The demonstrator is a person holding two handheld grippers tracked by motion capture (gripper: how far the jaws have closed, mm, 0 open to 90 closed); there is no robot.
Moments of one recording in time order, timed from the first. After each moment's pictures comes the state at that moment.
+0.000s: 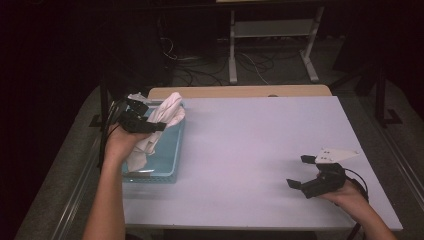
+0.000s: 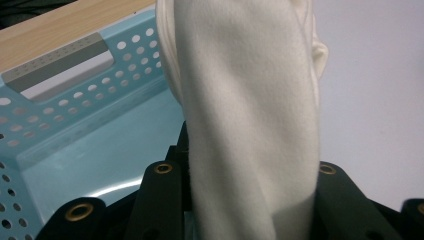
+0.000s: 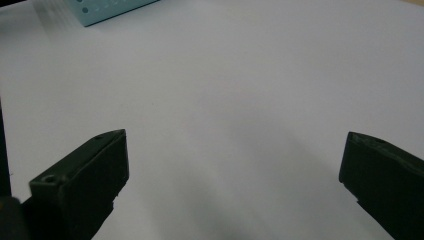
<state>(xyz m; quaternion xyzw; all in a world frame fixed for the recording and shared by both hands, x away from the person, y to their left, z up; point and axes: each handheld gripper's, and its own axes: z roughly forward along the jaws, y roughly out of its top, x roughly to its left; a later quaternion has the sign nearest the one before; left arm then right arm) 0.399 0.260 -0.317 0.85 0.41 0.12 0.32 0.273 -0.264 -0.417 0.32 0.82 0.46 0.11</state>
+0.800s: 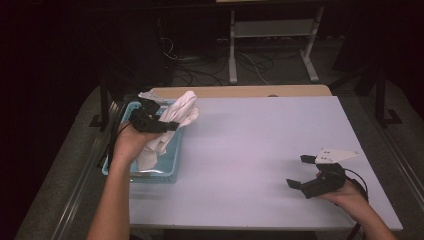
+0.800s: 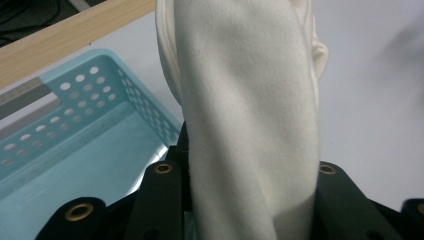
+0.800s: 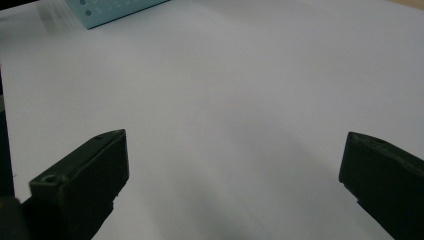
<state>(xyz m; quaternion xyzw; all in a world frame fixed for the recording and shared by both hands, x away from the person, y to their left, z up) 0.389 0.225 -0.301 0.86 0.36 0.11 0.35 0.272 -0.263 -0.416 0.32 0.82 0.46 0.11</state>
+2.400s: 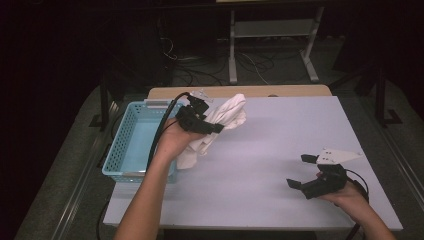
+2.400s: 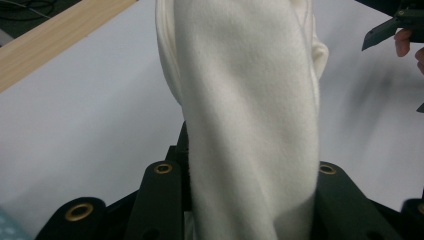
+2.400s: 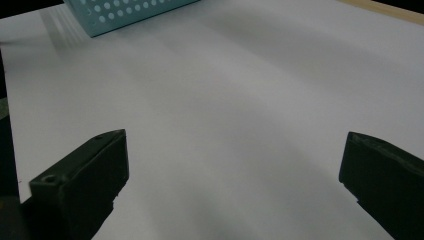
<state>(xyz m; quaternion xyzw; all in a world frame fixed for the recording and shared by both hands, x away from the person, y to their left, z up) 0.387 0.108 -0.299 0.89 0.28 0.06 0.37 0.268 -0.263 -0.411 0.32 0.81 0.47 0.12</state>
